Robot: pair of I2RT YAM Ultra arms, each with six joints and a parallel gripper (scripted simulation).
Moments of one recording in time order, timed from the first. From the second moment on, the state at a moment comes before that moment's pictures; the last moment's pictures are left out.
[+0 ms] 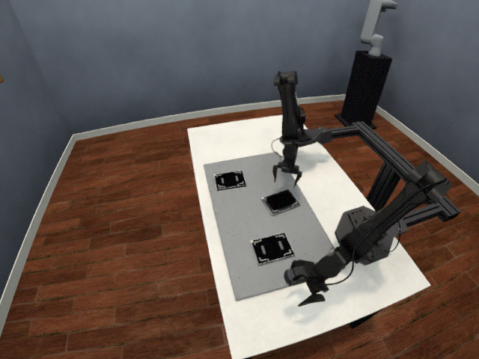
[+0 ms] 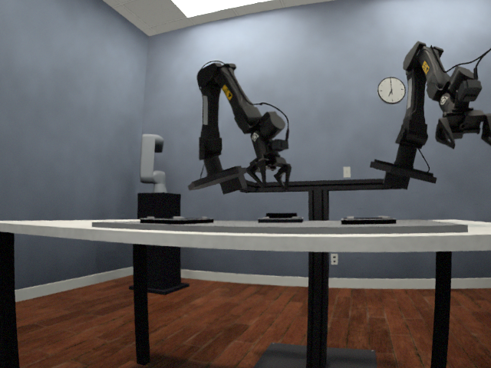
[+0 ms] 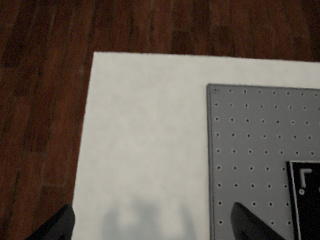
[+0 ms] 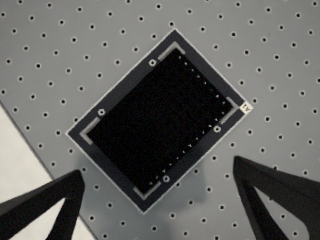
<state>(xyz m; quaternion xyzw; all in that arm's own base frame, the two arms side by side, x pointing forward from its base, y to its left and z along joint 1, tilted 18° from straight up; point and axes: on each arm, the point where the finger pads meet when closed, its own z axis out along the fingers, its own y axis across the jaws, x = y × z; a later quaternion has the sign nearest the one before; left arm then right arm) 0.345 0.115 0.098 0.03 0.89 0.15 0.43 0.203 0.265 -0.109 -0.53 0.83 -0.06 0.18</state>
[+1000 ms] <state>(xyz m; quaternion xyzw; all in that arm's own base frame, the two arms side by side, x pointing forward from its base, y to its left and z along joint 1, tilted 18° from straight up) 0.339 -0.020 0.088 0.13 0.91 0.04 0.39 0.216 0.274 -0.122 -0.31 0.94 -0.10 0.13</state>
